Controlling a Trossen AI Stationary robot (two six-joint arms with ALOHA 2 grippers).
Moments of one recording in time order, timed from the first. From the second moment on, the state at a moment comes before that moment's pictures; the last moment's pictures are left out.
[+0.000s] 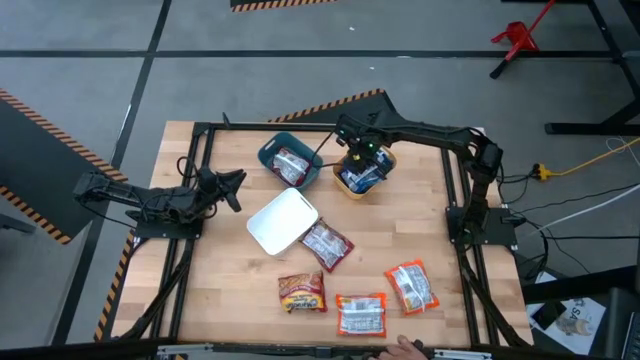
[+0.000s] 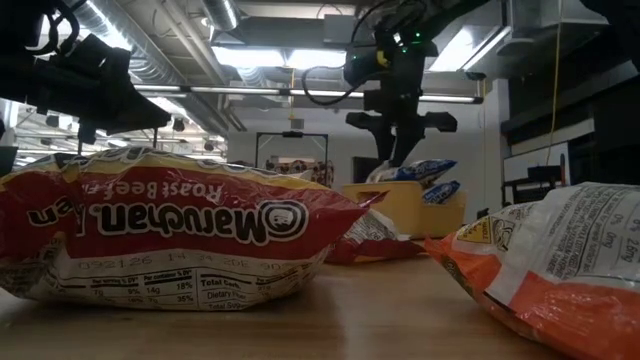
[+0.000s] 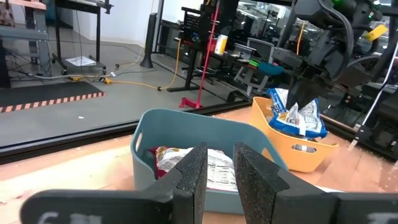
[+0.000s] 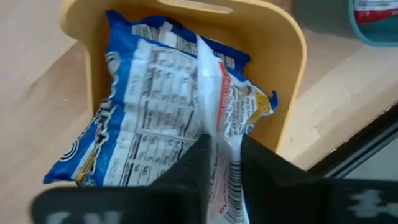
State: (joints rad) left arm -0.19 0.18 0.01 0.09 -0.96 -0.33; right arm -0.44 1.89 1.58 -1.05 -0.01 -1.34
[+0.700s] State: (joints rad) left arm -0.19 0.18 0.01 0.09 -0.92 -0.33; right arm -0.37 1.87 2.06 -1.44 -0.43 -0.20
